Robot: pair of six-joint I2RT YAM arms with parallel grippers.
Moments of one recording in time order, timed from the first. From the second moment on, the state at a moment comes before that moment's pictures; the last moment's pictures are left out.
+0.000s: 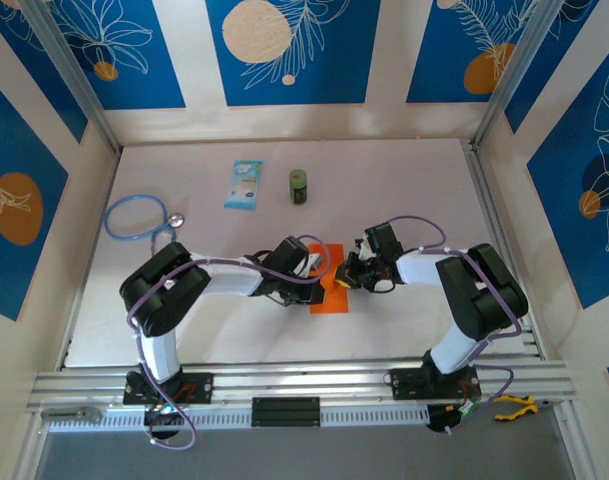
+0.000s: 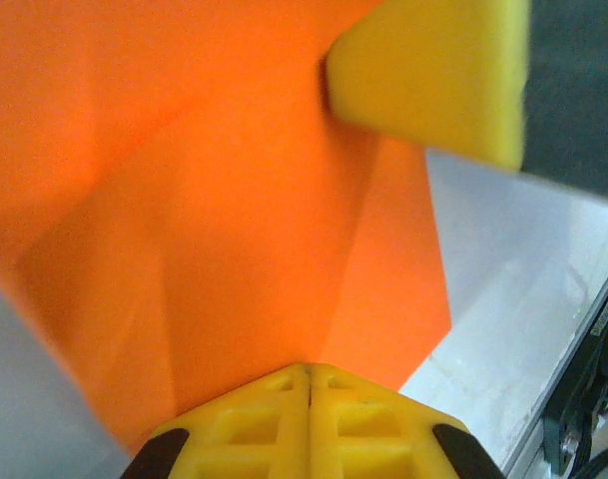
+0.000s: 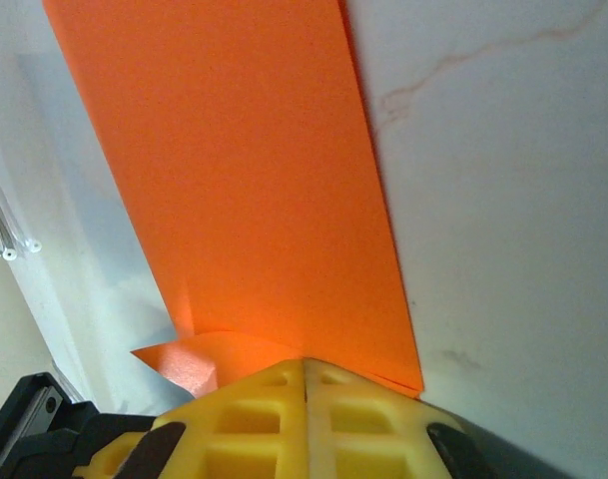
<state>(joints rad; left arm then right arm) -0.84 1.83 0.89 -0.02 0.49 -0.71 0.38 1.64 0.64 -0.05 -0.57 0.84</state>
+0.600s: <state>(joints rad) -0.84 1.70 0.84 -0.17 0.55 -0.57 0.39 1.64 0.64 -0.05 -0.57 0.83</state>
